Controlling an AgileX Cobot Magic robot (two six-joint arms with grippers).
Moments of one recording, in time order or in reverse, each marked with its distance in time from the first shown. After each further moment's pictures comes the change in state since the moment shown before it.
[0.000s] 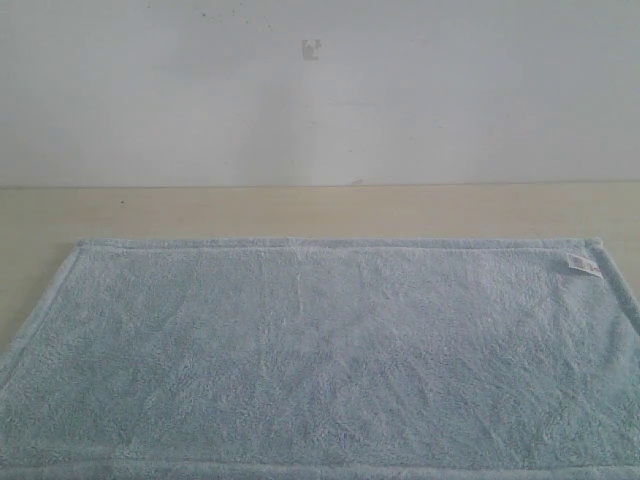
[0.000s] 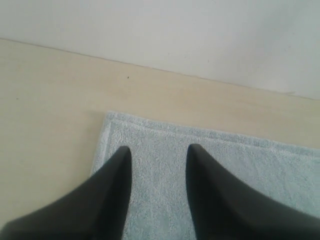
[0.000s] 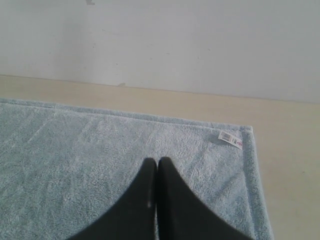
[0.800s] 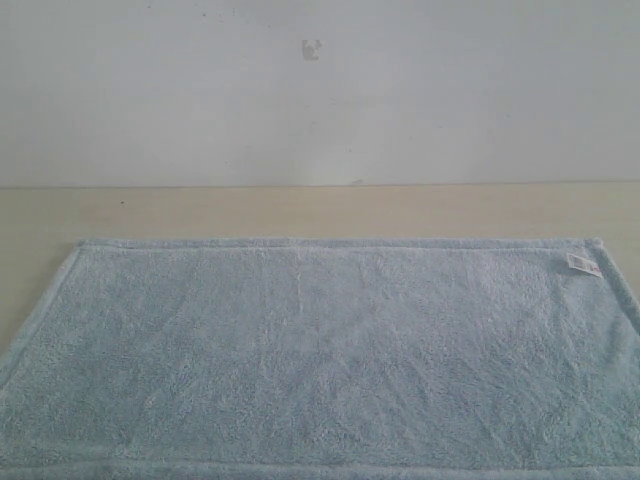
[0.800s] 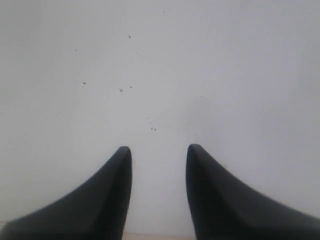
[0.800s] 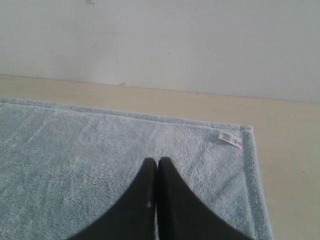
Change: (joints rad) left arm 0.000 -0.704 0.002 0.000 0.069 0.011; right arm 0.000 0.000 0.000 0.000 0.000 0.000
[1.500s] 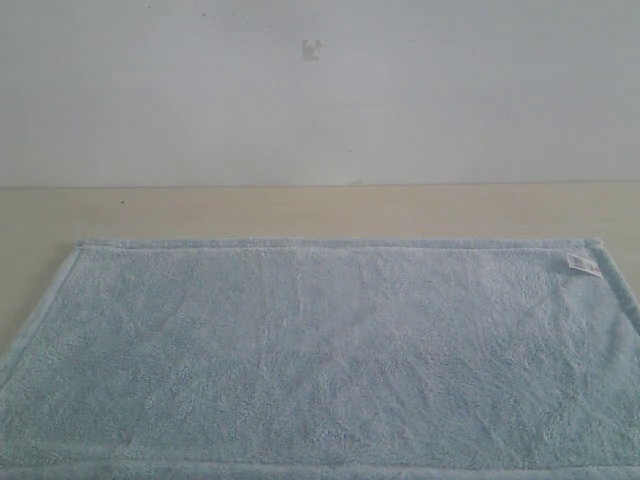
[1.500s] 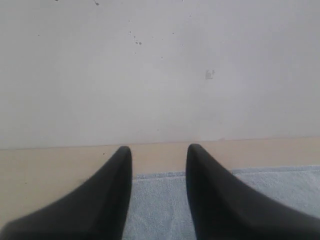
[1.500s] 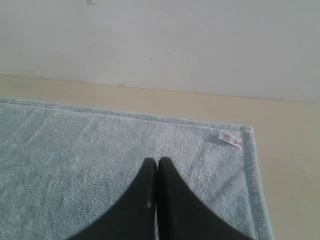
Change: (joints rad) left arm 0.000 -0.271 0.103 0.013 0.415 0.094; right arm 0.000 0.000 0.000 0.000 0.000 0.000
